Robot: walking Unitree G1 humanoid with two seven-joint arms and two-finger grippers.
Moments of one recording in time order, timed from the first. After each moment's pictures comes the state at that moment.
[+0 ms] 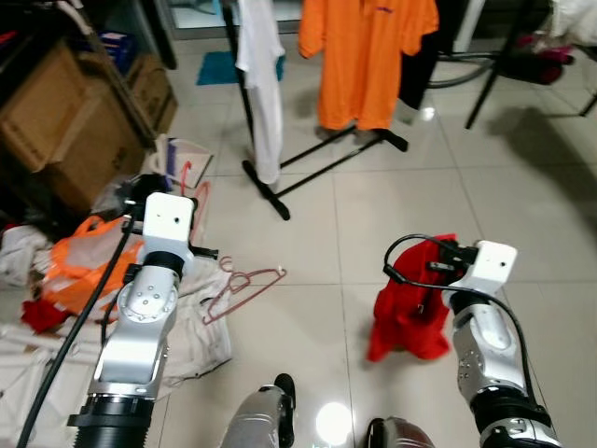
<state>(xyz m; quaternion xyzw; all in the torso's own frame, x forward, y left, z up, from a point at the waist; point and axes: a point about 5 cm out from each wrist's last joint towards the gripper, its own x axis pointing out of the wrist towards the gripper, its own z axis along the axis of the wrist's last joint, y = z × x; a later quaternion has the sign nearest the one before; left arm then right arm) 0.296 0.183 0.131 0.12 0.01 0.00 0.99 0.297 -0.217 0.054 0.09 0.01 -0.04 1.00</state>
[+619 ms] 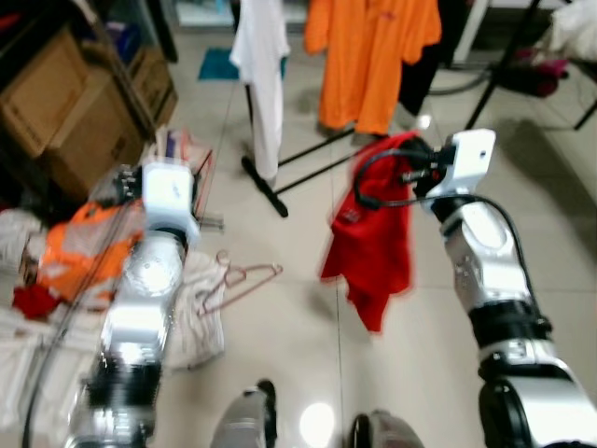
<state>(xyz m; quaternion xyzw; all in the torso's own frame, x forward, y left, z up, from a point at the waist) 0.327 0.186 0.174 0.09 -0.06 0.00 0.99 0.366 -0.175 0.171 0.03 -0.08 0.16 0.98</state>
